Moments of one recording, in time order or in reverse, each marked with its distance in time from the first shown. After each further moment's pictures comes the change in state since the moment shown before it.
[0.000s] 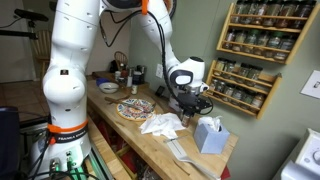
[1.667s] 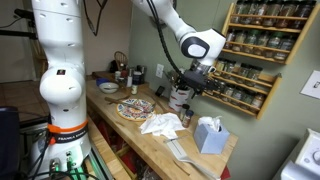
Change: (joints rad) arm -0.073 -0.247 -0.036 0.123 0.078 -0.658 -0.204
